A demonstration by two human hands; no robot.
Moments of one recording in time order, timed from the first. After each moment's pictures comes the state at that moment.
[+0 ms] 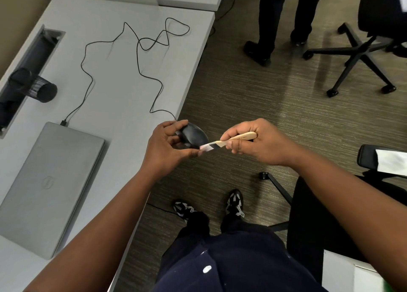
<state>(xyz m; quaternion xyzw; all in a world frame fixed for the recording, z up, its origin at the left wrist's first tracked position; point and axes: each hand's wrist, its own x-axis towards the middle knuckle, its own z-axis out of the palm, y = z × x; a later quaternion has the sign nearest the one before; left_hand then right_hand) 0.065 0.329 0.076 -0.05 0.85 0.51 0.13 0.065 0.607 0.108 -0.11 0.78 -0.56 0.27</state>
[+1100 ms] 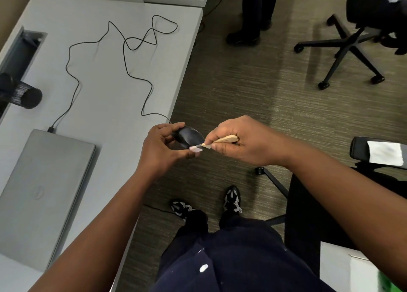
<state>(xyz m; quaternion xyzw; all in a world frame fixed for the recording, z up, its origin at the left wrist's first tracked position) 0.056 0.332 0.072 -0.02 0.87 0.48 0.13 0.056 0.595 0.137 -0.24 0.84 -0.43 0.23</state>
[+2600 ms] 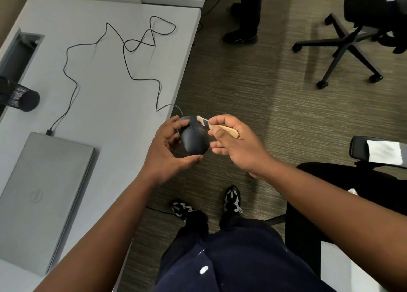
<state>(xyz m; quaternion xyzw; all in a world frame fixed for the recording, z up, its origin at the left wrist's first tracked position) 0.063 0.336 0.069 0.07 0.84 0.53 0.13 0.077 0.562 0.107 0.10 0.67 -0.70 0.22</state>
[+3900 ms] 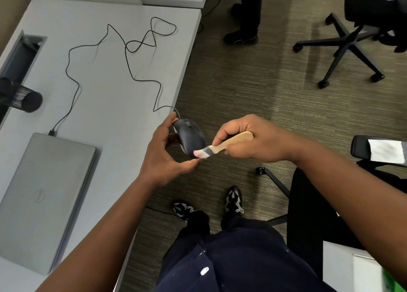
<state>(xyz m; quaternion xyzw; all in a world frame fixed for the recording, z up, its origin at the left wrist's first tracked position) 0.072 0.331 0.076 0.07 0.88 0.45 0.12 0.055 0.608 0.138 -0.16 0.77 -0.53 0.32</state>
